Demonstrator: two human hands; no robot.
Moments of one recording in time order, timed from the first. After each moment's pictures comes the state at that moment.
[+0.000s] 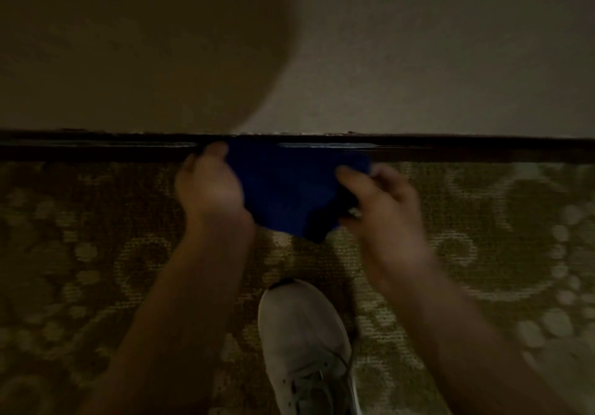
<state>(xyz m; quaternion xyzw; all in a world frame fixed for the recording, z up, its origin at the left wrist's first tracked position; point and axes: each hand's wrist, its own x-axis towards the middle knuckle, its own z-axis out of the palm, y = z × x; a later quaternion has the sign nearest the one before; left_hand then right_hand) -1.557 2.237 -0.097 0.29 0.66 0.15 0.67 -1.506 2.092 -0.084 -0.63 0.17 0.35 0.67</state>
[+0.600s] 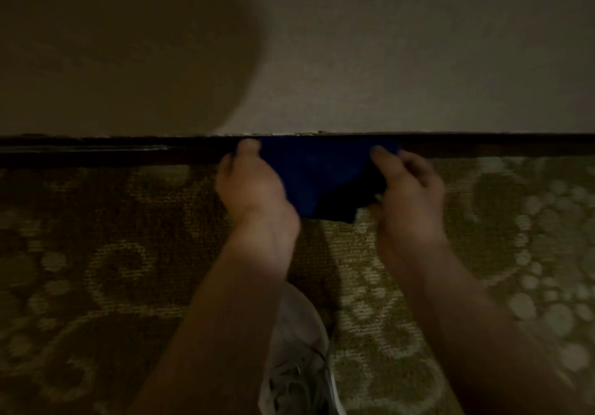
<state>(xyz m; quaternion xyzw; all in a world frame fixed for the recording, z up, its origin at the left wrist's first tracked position) -1.514 2.183 -0.097 0.22 0.64 0.16 0.72 -1.474 2.067 -0.073 -0.65 0.22 0.22 0.69</state>
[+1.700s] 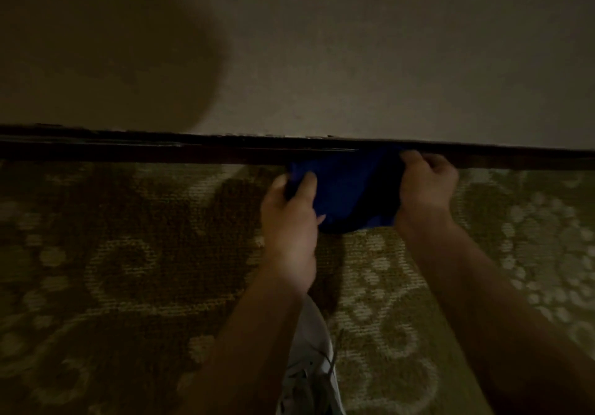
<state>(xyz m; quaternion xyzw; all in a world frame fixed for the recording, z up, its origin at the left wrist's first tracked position) -1.552 2.155 -0.085 0.28 0.55 0.06 0.79 -1.438 2.067 -0.103 -0.81 0.22 0.10 0.53</state>
